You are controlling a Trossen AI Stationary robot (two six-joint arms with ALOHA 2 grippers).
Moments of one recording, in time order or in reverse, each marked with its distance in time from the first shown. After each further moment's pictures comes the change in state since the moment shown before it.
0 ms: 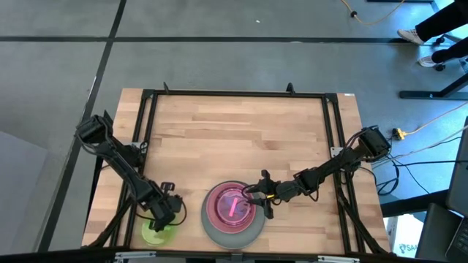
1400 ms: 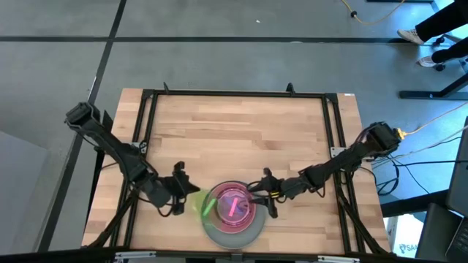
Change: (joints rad) left arm 0.130 -0.311 -0.002 0.248 -0.603 0.130; right arm 0.001 -0.110 0.000 -0.062 -0.029 -0.002
